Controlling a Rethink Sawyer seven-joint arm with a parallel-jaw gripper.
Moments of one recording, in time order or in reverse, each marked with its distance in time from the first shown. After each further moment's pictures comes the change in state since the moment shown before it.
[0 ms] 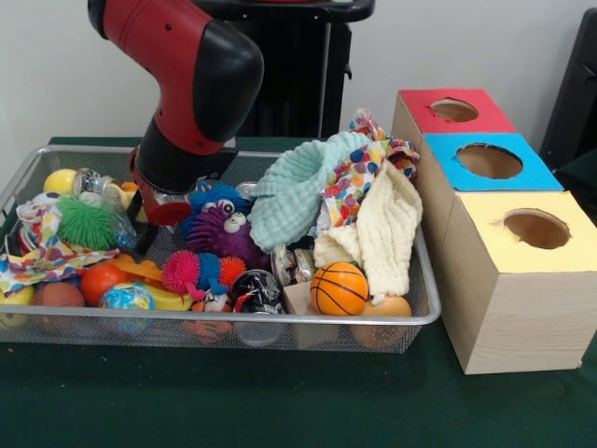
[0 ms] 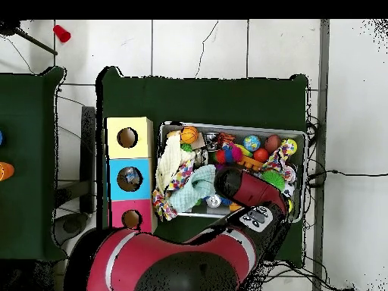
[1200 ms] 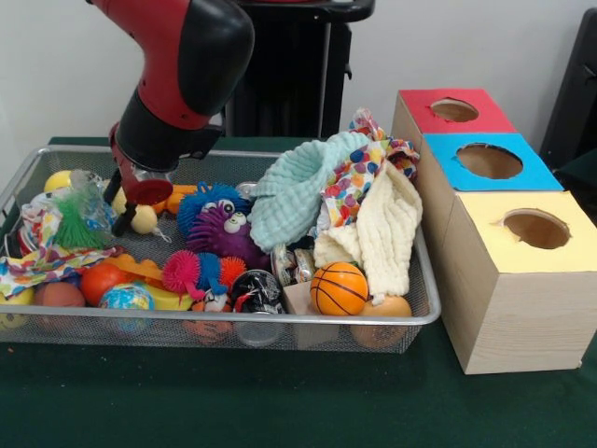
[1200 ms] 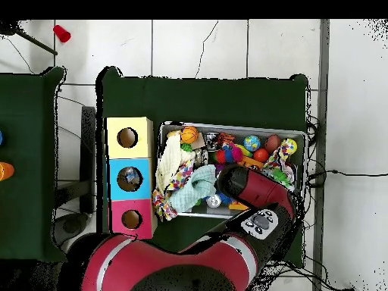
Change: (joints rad) arm 0.009 -0.047 -0.056 -0.001 -0.001 0.026 0.000
